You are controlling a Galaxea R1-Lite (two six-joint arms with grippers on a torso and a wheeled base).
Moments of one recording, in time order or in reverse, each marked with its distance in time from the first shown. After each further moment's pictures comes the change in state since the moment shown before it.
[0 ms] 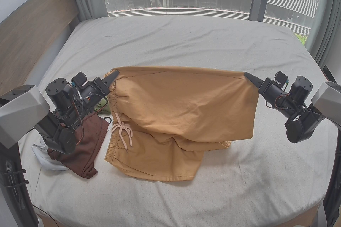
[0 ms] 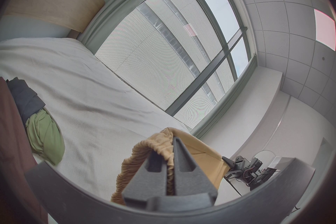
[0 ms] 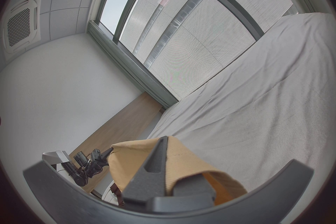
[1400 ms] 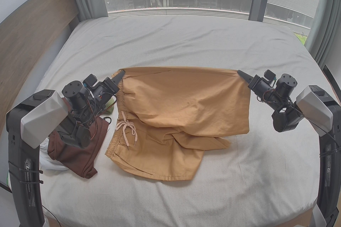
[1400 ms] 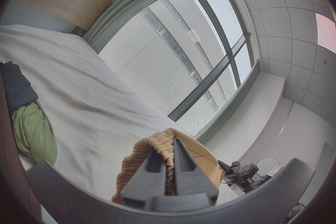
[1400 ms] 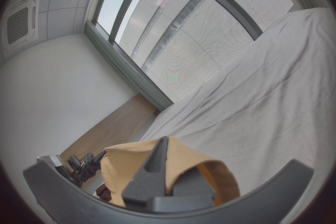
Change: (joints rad) left arm -0.002 0.217 -0.271 0.011 0.056 -0.046; right arm -0.032 0.261 -0.435 0.156 -0.004 0.000
